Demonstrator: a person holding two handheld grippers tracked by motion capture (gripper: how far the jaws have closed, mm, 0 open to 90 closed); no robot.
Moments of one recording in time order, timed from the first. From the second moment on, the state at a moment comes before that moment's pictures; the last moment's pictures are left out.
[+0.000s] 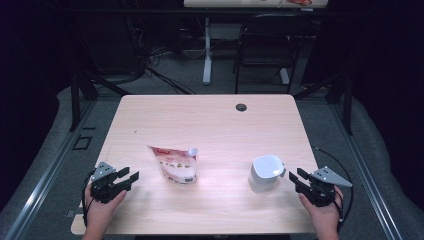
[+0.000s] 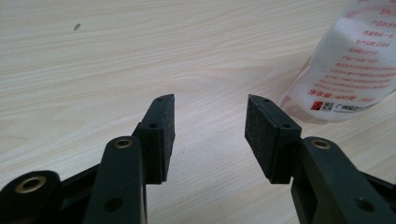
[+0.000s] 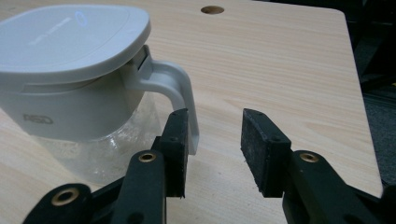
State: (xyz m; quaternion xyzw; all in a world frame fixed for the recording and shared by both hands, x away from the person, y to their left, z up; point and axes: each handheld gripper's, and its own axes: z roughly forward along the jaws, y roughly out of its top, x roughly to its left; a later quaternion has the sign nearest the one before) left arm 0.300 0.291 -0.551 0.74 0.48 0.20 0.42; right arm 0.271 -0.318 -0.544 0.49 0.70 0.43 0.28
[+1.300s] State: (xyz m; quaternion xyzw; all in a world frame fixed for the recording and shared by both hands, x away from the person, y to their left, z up) left arm 0.302 0.289 -0.552 0.75 0.47 0.19 0.43; right arm 0.286 -0.284 -0.552 0.45 0.76 0.39 0.27
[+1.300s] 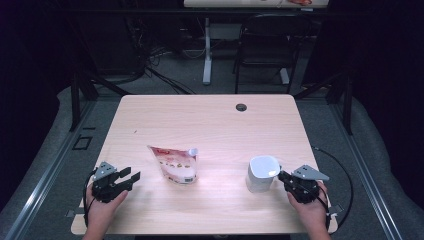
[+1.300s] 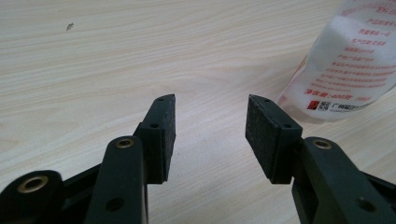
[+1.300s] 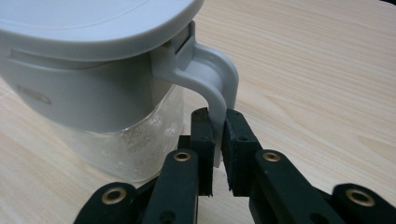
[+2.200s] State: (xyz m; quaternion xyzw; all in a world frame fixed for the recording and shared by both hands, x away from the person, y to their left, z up) left arm 0.302 0.286 -0.554 0.75 0.47 0.19 0.42; right arm 0.271 -0.251 -0.548 0.42 0.78 0.40 0.23
